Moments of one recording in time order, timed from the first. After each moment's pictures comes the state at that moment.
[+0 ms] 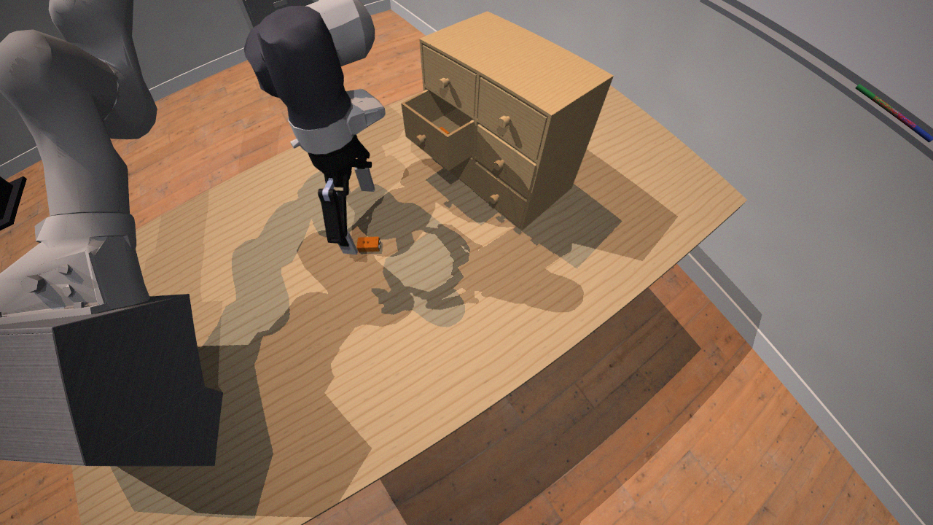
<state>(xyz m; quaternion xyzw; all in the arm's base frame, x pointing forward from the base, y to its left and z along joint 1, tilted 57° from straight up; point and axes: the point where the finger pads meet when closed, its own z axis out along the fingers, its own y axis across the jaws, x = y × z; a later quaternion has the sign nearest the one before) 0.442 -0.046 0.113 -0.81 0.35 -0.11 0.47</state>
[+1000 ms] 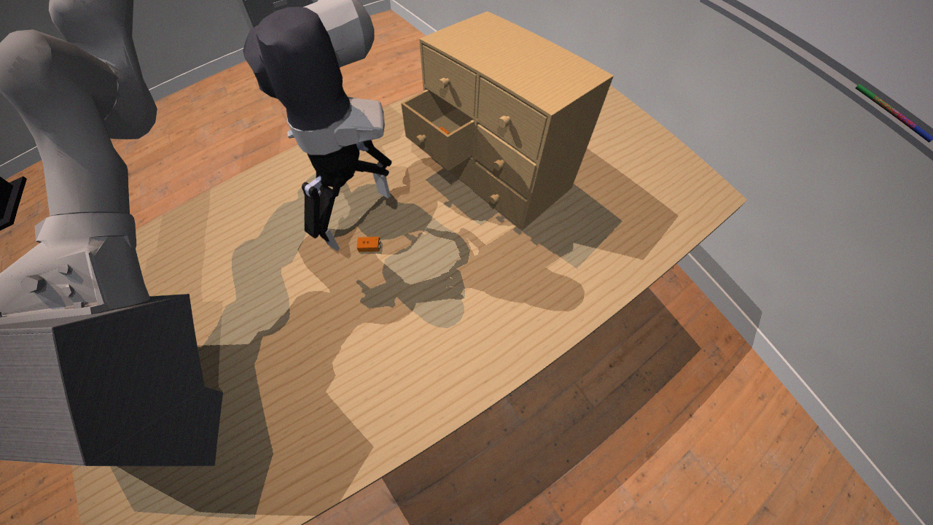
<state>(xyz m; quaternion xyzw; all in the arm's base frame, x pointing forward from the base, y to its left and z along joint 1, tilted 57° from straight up) 0.443 -0.046 0.113 -0.69 0.54 0.01 0.48</state>
